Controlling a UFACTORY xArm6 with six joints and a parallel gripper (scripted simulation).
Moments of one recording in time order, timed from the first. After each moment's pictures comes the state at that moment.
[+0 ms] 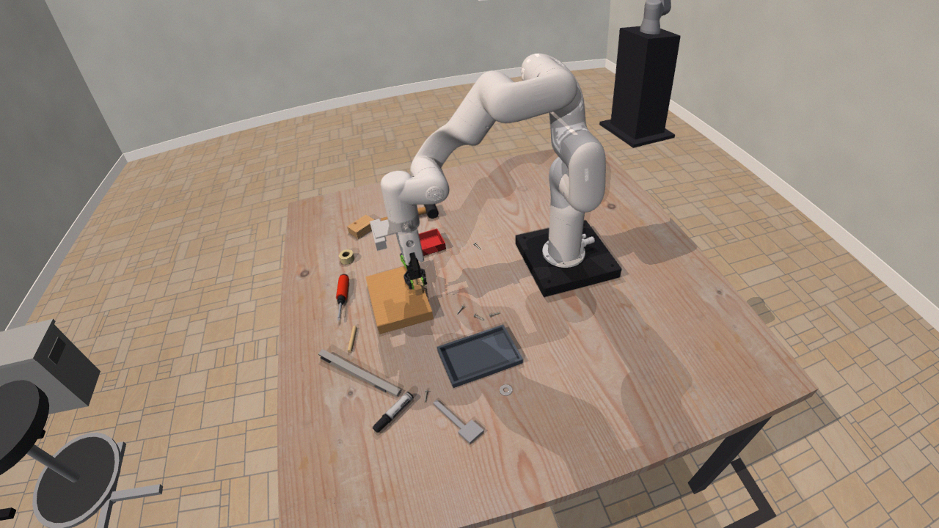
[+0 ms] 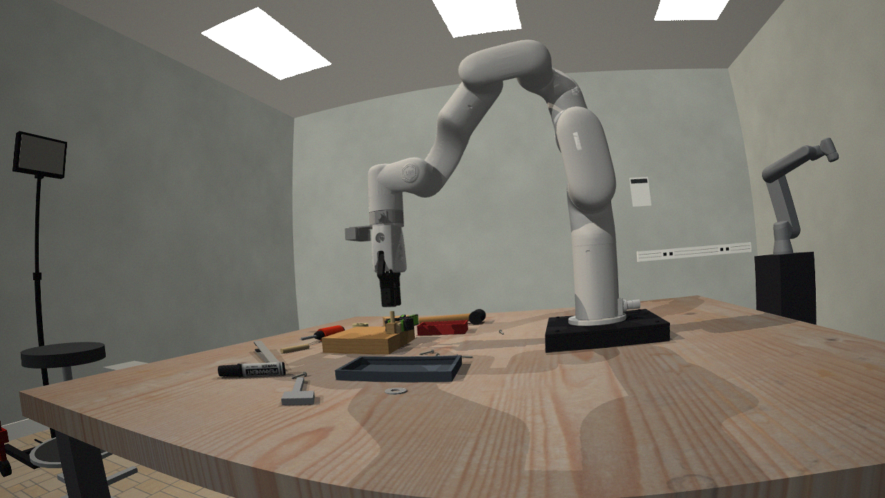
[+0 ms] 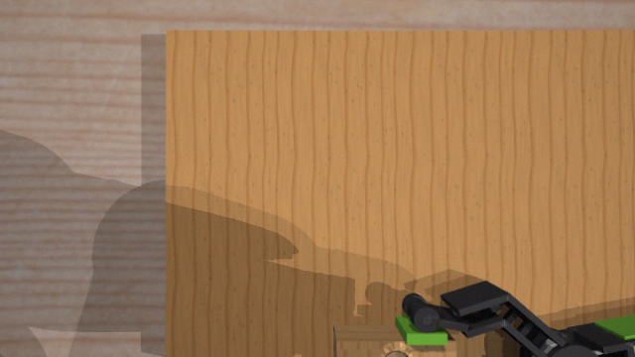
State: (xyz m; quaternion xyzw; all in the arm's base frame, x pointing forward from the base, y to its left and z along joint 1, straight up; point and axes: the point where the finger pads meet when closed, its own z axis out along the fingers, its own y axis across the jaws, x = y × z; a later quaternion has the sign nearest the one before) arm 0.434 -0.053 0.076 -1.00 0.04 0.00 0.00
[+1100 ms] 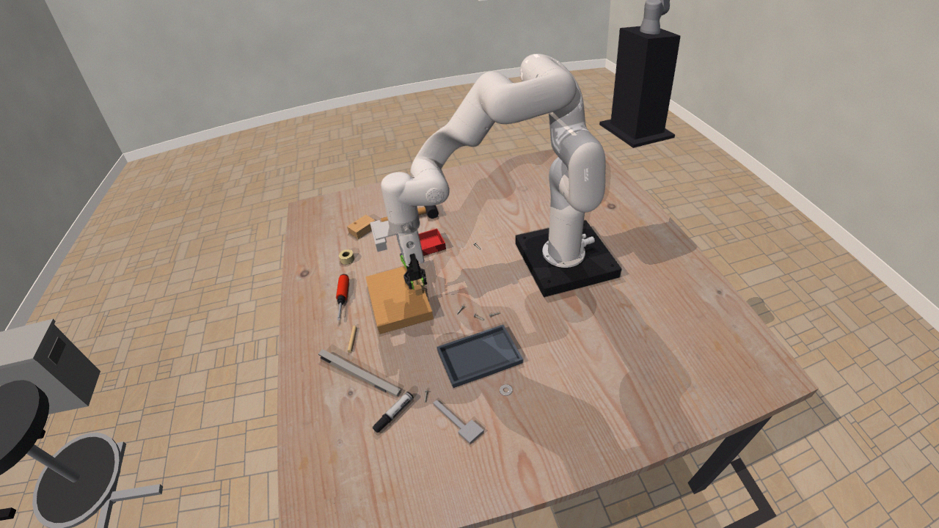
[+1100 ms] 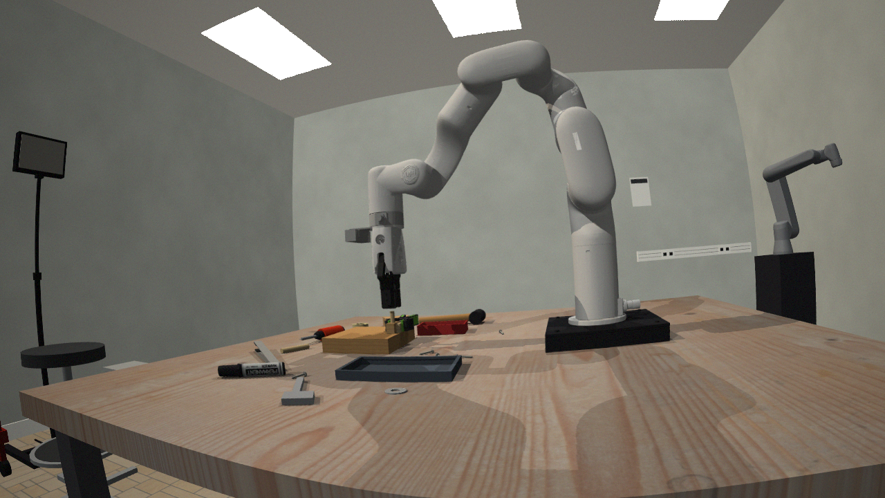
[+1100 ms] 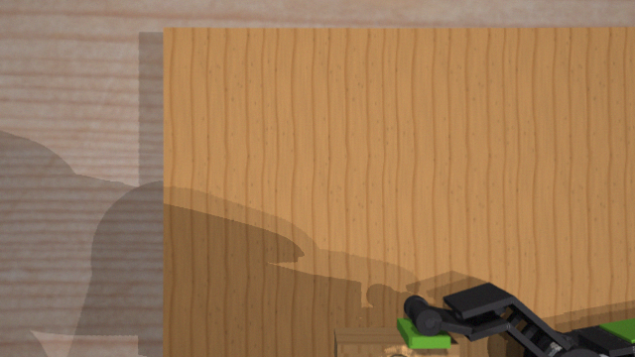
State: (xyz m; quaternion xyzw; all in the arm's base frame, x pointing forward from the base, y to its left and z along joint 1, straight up) arm 0.434 -0.053 0.073 -1.00 0.04 0.00 0.00
